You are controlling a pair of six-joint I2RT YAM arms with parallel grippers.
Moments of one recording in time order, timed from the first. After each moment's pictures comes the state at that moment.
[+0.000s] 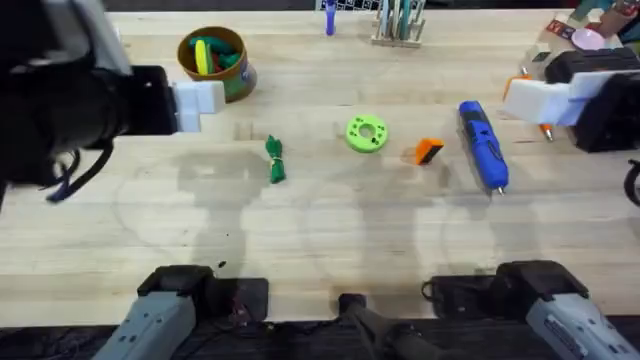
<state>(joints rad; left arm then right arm) 0.00 0.87 1.02 -0.94 -0.07 -0.02 0.00 0.67 0.98 -0.90 -0.05 0.01</state>
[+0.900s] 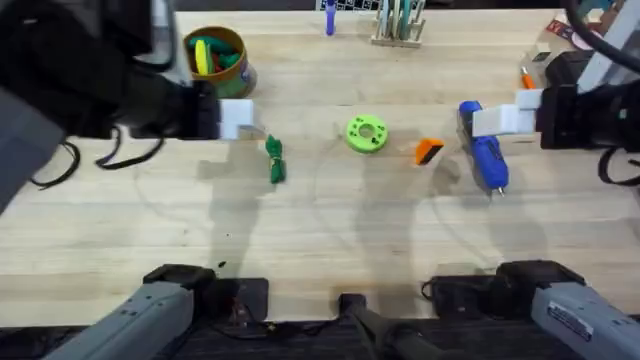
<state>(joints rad) -0.10 1.12 1.05 -1.06 -0.01 -0.13 0.00 0.96 1.06 -1.14 -0.05 0.01</state>
